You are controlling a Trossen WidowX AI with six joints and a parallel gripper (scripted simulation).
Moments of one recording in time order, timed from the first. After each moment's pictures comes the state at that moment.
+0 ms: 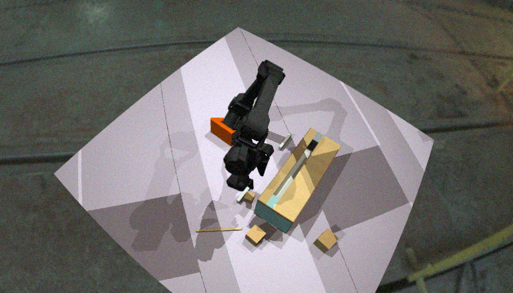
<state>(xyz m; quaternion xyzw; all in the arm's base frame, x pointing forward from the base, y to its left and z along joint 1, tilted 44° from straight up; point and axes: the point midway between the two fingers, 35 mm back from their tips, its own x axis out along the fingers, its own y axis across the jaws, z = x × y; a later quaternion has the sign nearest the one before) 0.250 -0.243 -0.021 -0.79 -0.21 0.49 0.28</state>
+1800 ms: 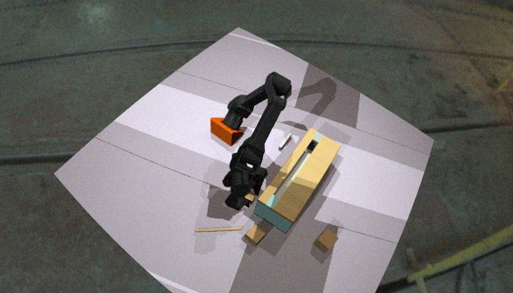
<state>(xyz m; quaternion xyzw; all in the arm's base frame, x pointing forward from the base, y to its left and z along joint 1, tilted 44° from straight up) 0.258 -0.147 -0.131 -0.80 -0.21 0.49 0.29</state>
